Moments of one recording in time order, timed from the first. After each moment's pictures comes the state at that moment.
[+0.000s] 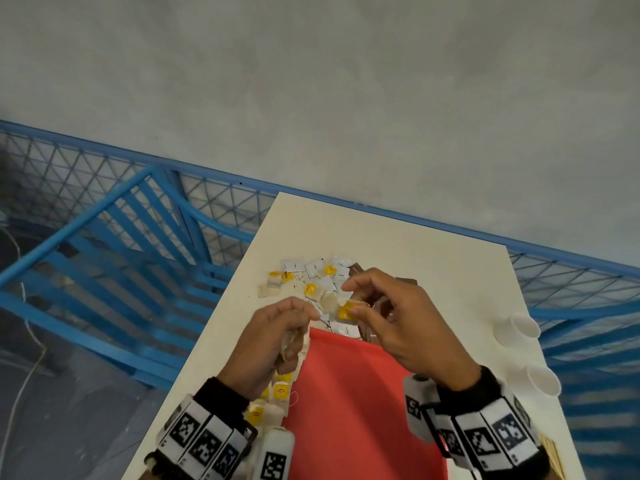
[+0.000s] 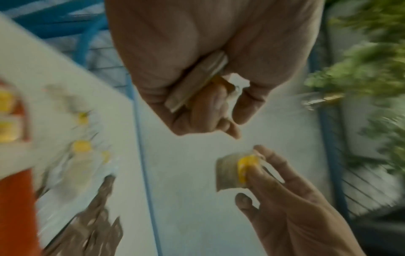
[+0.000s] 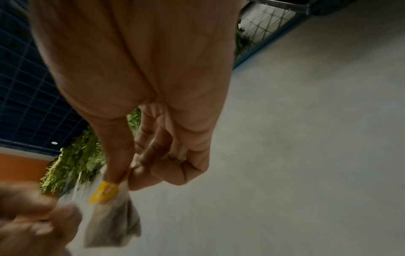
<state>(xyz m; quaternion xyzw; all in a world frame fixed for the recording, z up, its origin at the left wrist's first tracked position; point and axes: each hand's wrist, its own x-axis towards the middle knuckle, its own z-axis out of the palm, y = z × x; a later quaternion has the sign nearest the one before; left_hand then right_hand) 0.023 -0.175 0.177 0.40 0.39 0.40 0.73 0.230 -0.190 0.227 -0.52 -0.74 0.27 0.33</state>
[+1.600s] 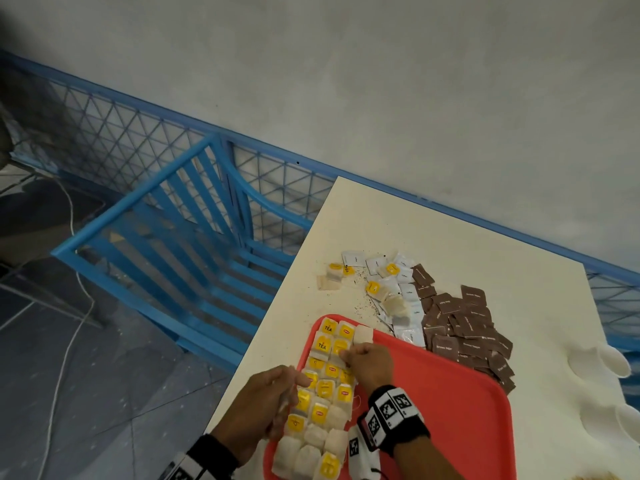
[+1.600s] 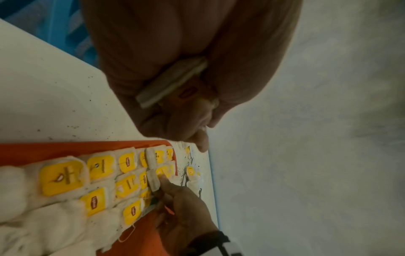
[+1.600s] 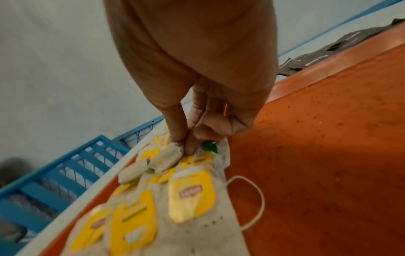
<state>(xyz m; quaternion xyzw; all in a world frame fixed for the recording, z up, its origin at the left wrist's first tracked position) -0.105 -0.202 0.073 0.28 0.56 0.27 0.73 0.107 -0.139 -0.011 -0.79 -0.37 0.43 0.24</state>
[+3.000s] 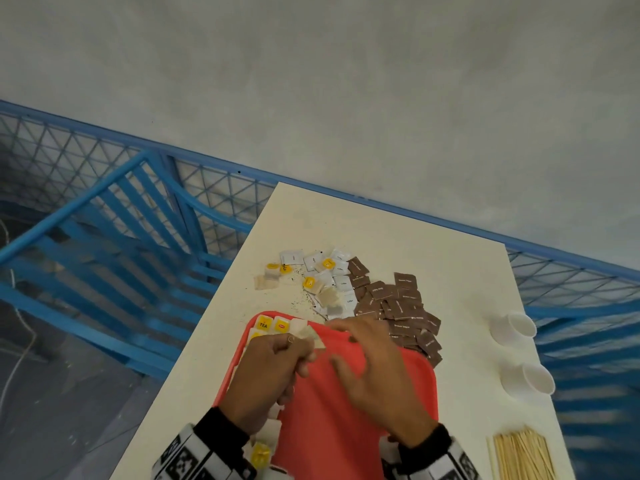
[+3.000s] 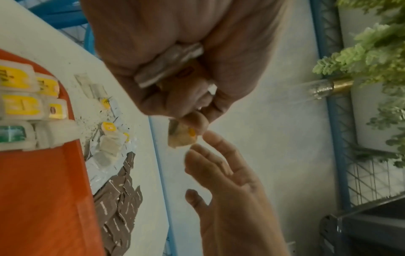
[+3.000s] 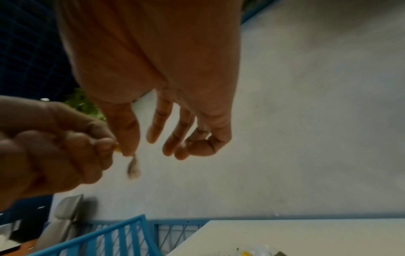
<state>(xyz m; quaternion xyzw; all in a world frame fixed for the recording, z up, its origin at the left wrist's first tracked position) 0.025 -0.203 0.148 0.41 0.53 0.34 0.66 0.204 -0.225 0.142 -0.58 -0.72 0.21 0.32</state>
